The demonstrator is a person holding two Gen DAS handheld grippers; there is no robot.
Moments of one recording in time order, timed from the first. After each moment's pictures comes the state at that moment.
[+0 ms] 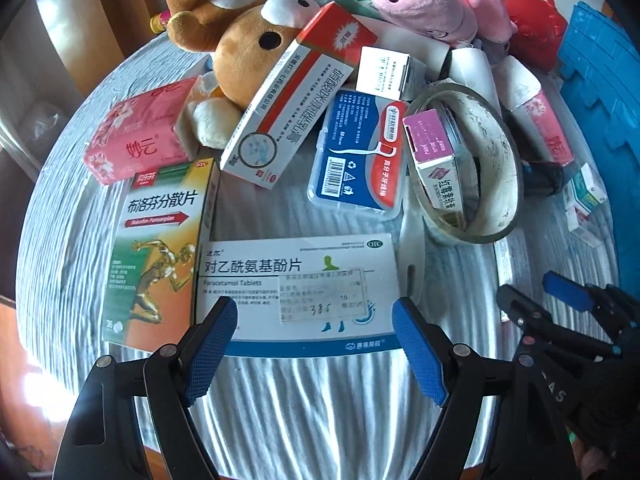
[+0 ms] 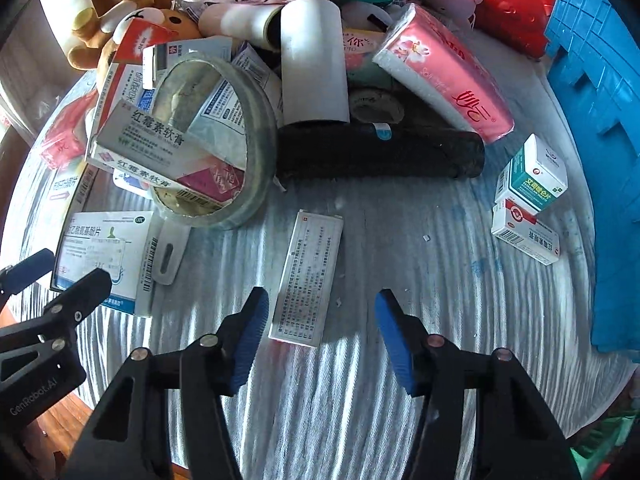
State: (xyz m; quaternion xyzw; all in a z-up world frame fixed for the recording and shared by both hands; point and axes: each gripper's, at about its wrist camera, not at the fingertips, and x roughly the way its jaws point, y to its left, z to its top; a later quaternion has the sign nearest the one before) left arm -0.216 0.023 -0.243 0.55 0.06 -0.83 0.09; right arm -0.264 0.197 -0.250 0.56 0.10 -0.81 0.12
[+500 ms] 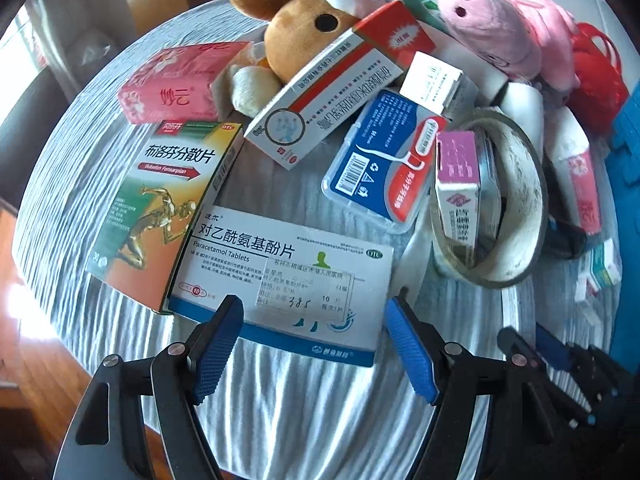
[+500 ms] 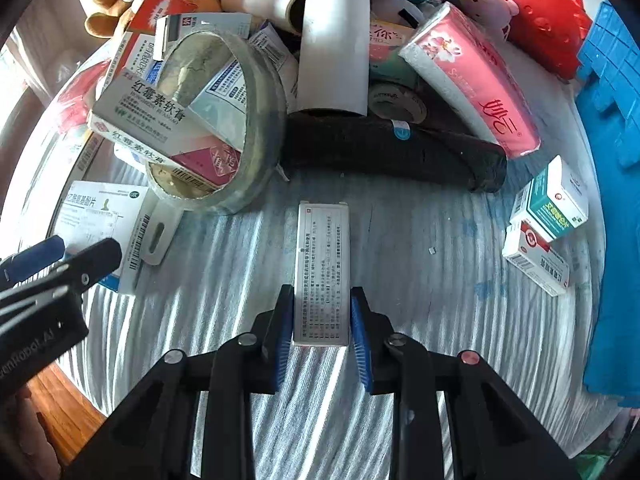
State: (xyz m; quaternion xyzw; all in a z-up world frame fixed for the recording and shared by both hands) left arm -0.216 0.045 -0.237 0.54 0.17 -0.79 0.21; right arm -0.274 0.215 -0.251 0.56 0.15 -0.80 0.18
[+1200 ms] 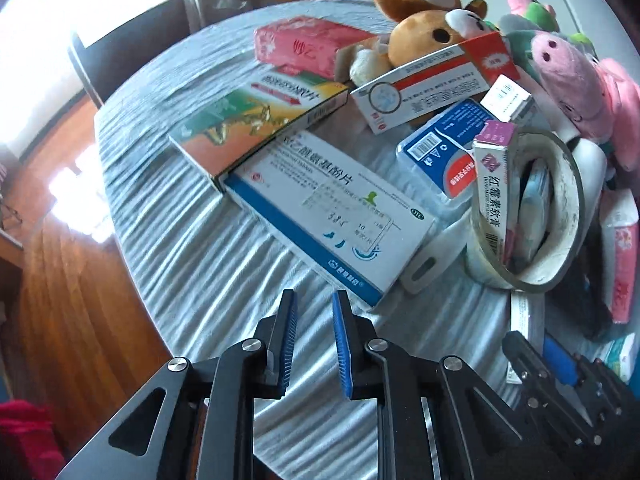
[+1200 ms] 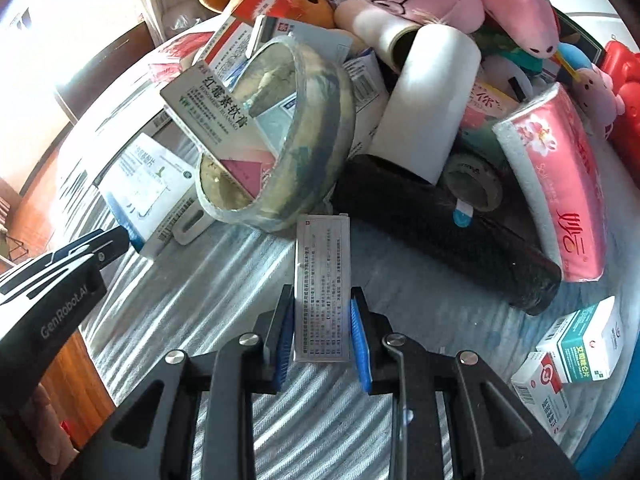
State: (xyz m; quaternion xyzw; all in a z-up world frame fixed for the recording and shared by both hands) left arm -0.159 0.093 -0.220 0.47 0.29 -0.73 0.40; right arm -0.294 0.244 -0.241 0.49 0.21 -0.76 0.38
